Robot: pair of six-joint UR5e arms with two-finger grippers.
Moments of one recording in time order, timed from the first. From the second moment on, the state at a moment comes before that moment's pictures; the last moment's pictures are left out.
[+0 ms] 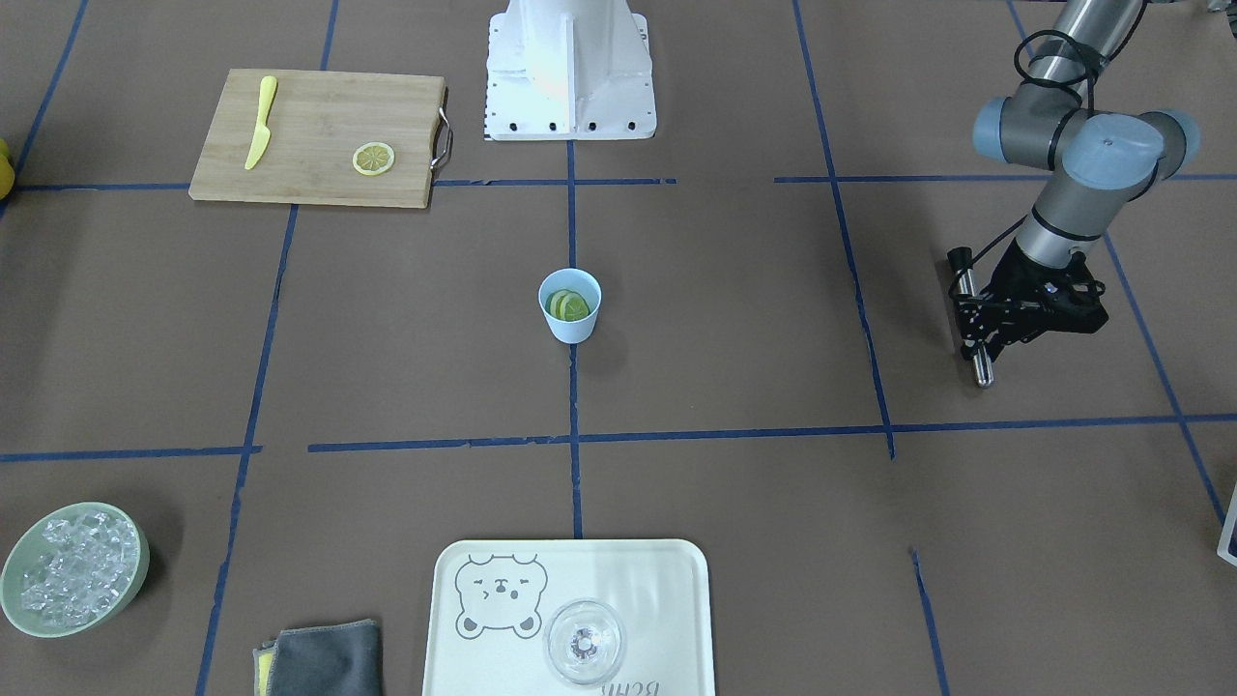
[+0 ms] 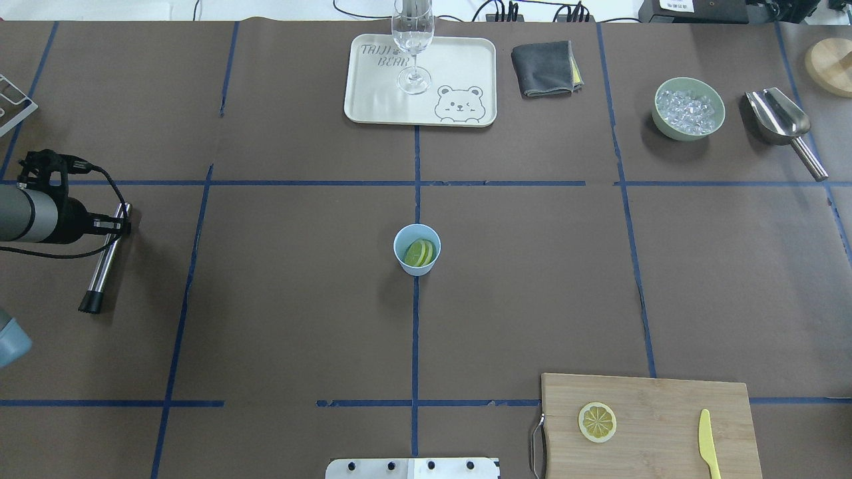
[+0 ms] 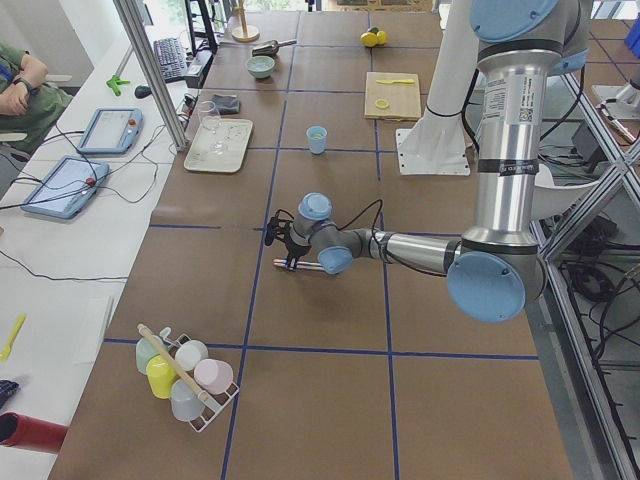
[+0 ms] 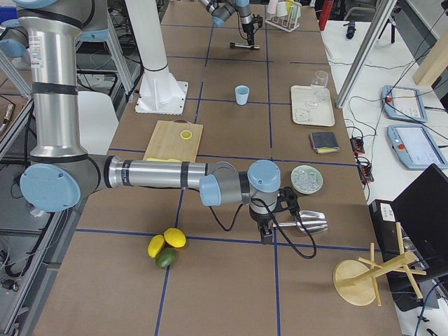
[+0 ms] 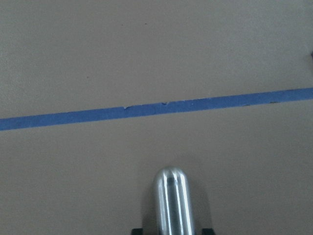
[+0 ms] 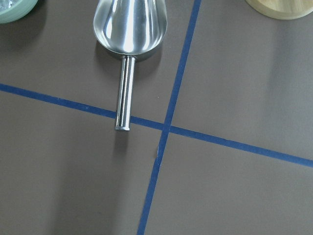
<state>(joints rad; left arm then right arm) -0.83 -1.59 -1.56 -2.41 -1.87 -0.90 1.53 -1.58 1.58 -1.40 2.30 -0.08</state>
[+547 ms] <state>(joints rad) -0.82 -1.65 -1.67 -2.41 -1.76 -0.67 1.53 -1.58 1.58 -1.40 2.30 -0.08</state>
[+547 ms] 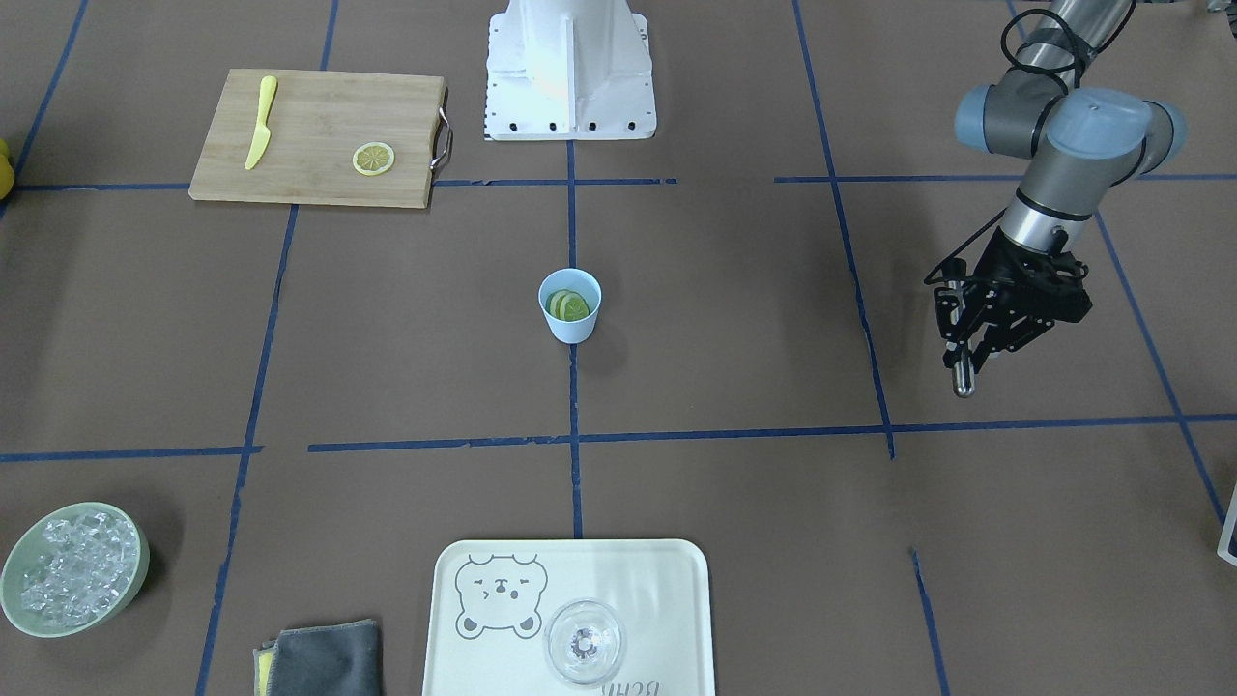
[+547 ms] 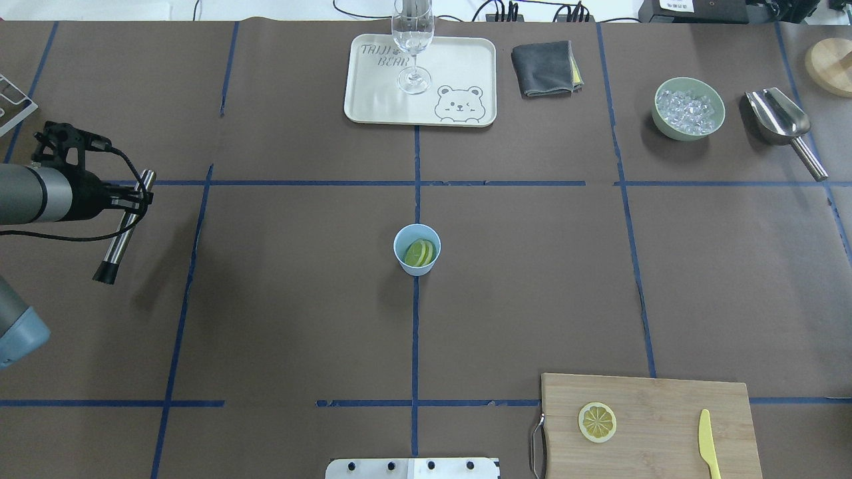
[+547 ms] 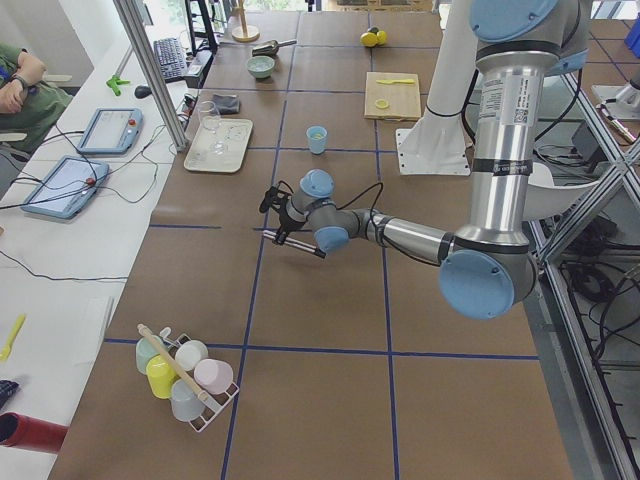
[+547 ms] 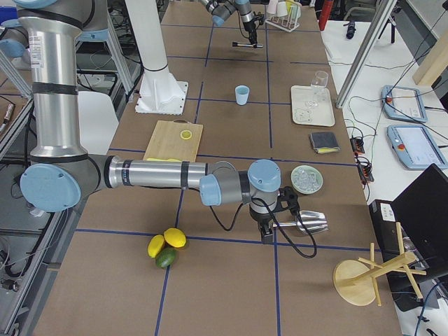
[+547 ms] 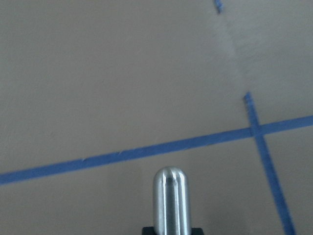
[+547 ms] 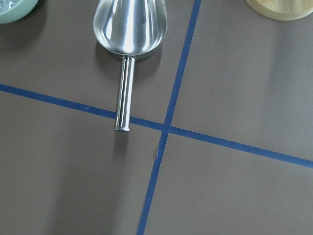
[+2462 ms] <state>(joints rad) -0.43 -2.24 -1.30 -3.42 -1.30 -0.43 1.56 -1.60 1.57 -1.40 2.30 -0.08</state>
